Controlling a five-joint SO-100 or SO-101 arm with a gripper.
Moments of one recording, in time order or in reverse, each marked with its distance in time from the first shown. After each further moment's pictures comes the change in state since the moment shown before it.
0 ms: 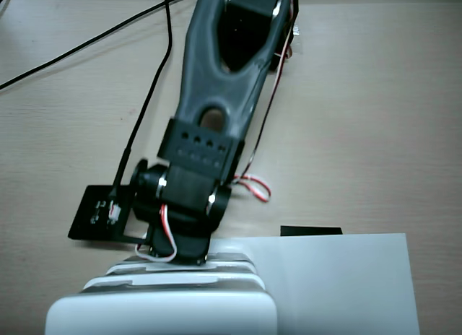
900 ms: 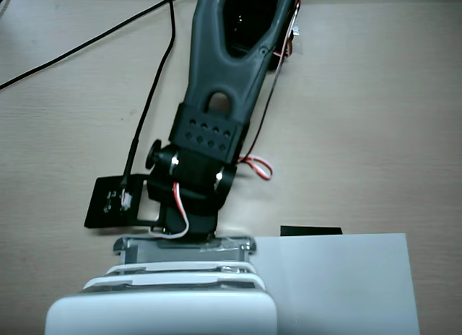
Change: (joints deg) arm -0.4 1.9 12.5 -11.4 -4.4
